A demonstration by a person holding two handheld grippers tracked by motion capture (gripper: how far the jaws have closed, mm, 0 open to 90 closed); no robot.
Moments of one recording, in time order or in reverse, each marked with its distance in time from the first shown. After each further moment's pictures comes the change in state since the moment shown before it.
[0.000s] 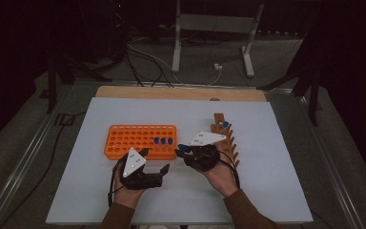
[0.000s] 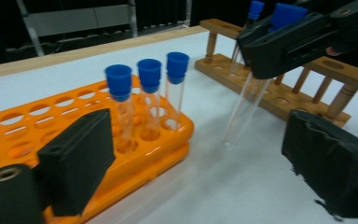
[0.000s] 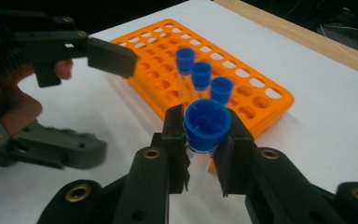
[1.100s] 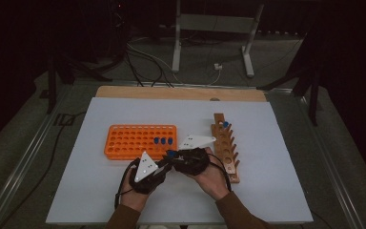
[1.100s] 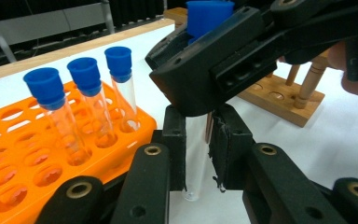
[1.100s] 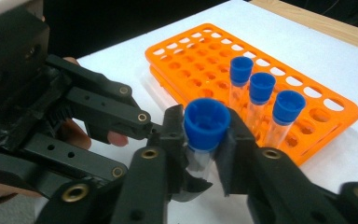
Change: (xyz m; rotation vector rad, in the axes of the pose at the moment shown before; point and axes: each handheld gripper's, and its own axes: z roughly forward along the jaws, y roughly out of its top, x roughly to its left) left arm -0.019 -0.002 0.012 0.026 -0.069 0.088; right arm 0.020 0.005 0.015 -0.010 0.113 0.020
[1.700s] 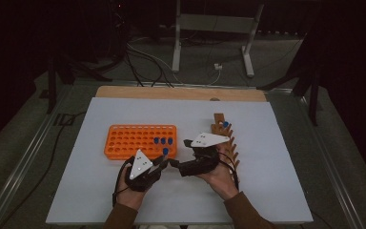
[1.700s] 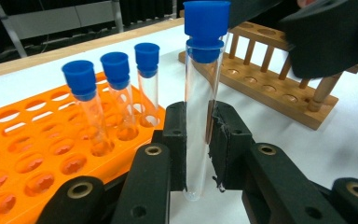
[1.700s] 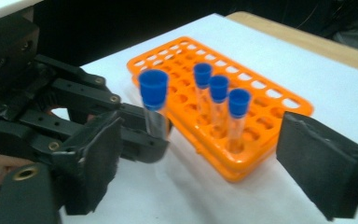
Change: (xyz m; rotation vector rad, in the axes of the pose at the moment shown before) left arm 0.012 -0.001 -0.006 -0.004 0.032 -0.034; right arm -0.014 -0.007 -0.022 -0.062 -0.048 0.029
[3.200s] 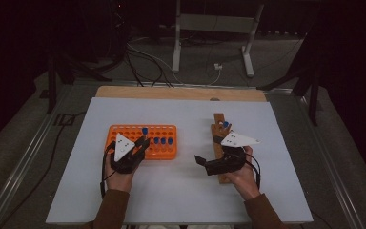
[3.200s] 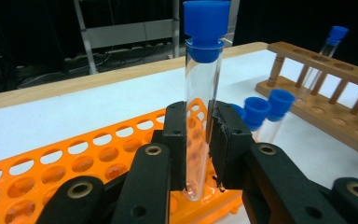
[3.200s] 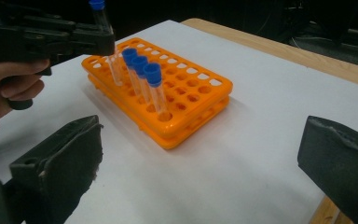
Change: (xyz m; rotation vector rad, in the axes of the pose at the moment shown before) left arm 0.052 0.013 -0.001 -0.064 0.215 -0.085; right arm -0.043 -0.029 -0.048 -0.055 -0.110 0.040
